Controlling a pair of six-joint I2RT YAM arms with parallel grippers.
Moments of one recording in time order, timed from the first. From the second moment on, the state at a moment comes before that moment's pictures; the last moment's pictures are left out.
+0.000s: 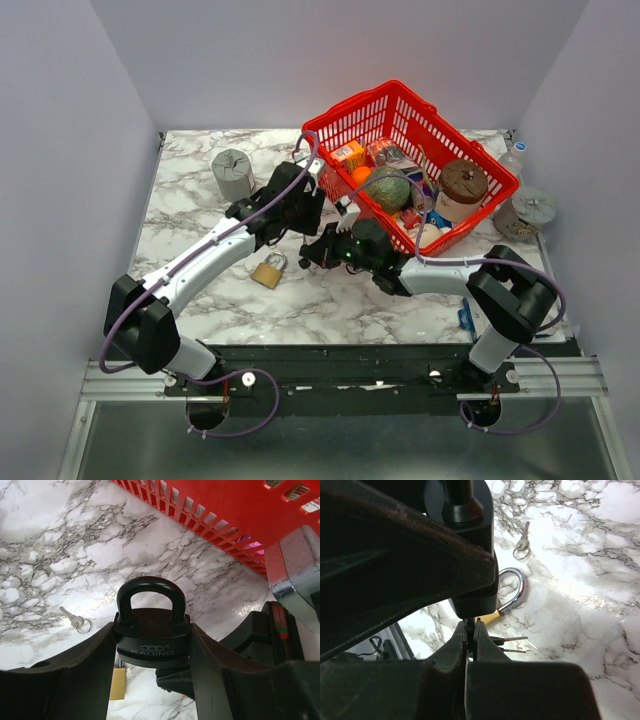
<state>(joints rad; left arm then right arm) -0.63 1.44 1.23 -0.49 -0.09 -0.21 0.85 1.68 0.80 0.61 -0.13 0.68</state>
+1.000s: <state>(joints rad) -0.63 1.48 1.22 -0.44 0.00 -0.21 0.81 1.65 0.73 0.67 -0.13 0.59</state>
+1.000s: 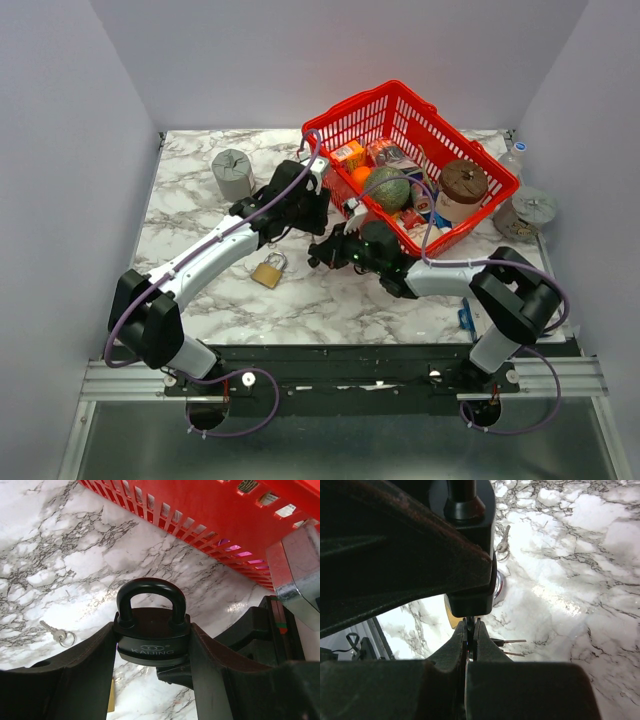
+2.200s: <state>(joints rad) -0.61 1.47 1.16 -0.32 0.05 -0.26 0.81 1.62 0.72 0.63 -0.06 0.51</state>
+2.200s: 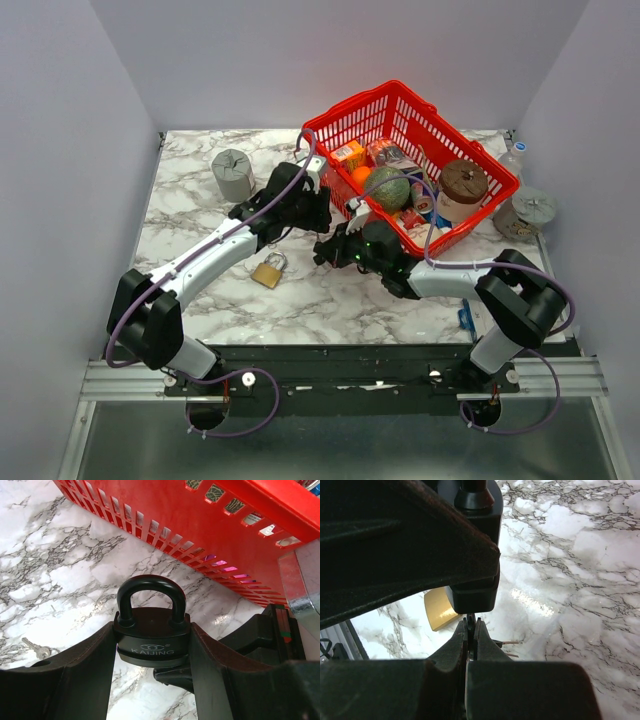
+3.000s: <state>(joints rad) -0.58 1.39 1.09 -0.22 0.03 -0.35 0.82 1.61 0.79 0.57 -0.04 0.53</state>
